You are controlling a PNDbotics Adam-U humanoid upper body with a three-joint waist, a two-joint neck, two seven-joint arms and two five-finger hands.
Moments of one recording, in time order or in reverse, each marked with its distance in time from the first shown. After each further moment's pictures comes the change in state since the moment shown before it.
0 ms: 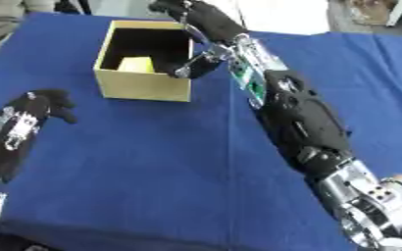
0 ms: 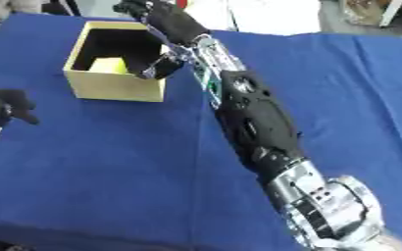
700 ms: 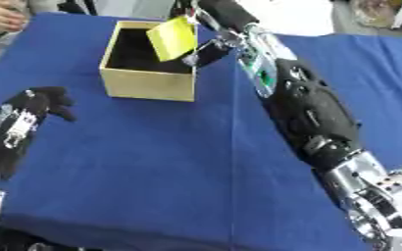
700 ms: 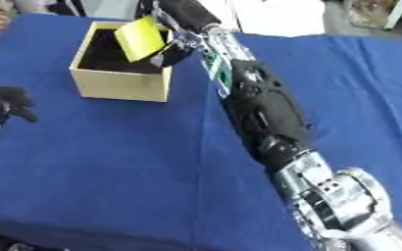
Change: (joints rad) left arm -0.002 0.007 -0.001 -0.001 0.005 -0.005 -0.001; right arm 0.005 0.029 -0.028 0.056 0.106 0.029 -0.013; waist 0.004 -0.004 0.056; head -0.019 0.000
